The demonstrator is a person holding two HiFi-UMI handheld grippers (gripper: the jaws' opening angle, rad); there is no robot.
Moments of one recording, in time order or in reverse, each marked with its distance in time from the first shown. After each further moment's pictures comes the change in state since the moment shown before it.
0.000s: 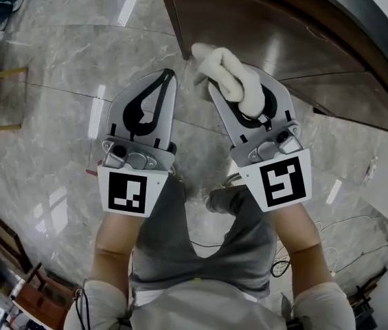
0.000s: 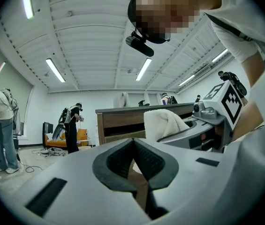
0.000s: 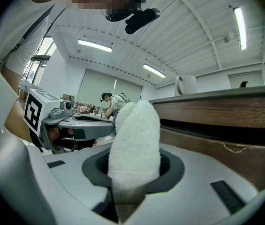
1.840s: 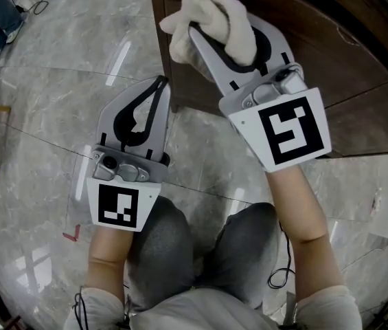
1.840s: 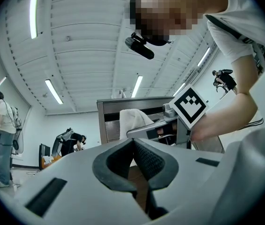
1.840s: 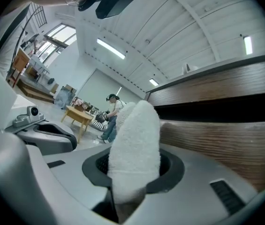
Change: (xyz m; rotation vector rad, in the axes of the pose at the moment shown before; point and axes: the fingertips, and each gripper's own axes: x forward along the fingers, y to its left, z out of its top) left arm 0.017 0.014 -0.121 0.134 -0.290 0.006; right arm 0.105 -0.034 -0.053 -0.269 -0.213 -0.046
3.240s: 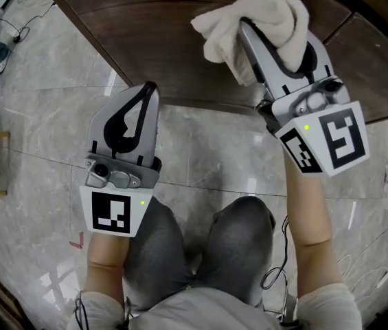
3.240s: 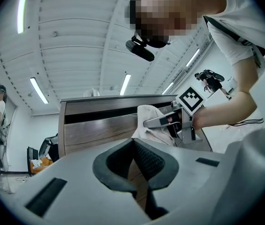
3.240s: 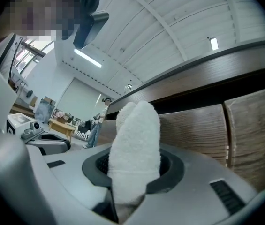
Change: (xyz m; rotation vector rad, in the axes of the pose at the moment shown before) left arm 0.045 -0.121 0.011 0.050 0.014 -0.140; right arm -0.179 -0.119 -0.038 0.182 -0.043 -0.204
